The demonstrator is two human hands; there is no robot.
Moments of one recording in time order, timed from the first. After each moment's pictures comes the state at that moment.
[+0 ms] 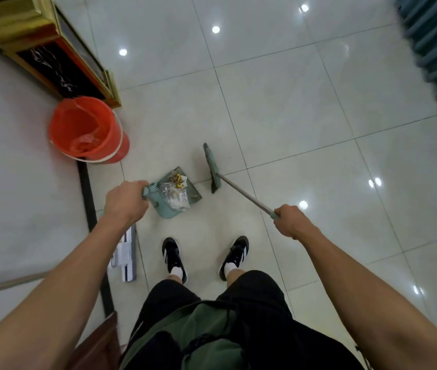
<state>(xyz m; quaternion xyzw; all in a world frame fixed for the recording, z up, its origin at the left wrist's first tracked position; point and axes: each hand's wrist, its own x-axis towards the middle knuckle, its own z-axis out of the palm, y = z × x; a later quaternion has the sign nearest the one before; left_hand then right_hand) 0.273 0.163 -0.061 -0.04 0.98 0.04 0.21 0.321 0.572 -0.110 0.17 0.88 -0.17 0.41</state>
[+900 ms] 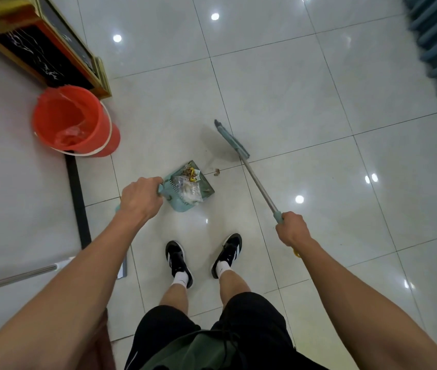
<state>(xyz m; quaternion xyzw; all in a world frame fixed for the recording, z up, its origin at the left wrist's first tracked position) 0.252 0.225 -0.097 -0.02 0.97 0.05 0.23 0.330 0.600 -0.146 0.27 0.86 -0.20 0.38</state>
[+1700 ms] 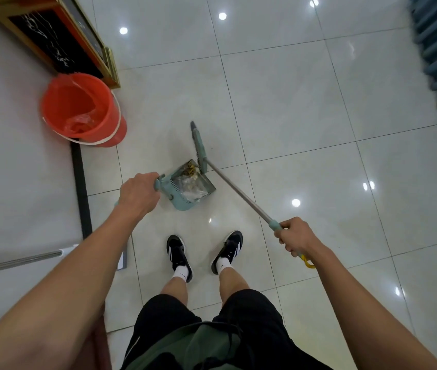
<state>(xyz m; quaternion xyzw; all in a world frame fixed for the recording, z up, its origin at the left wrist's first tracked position) 0.274 0.173 -0.109 -0.07 0.96 0.10 0.24 0.355 0.570 -0.102 0.29 0.80 -0.32 0.42</state>
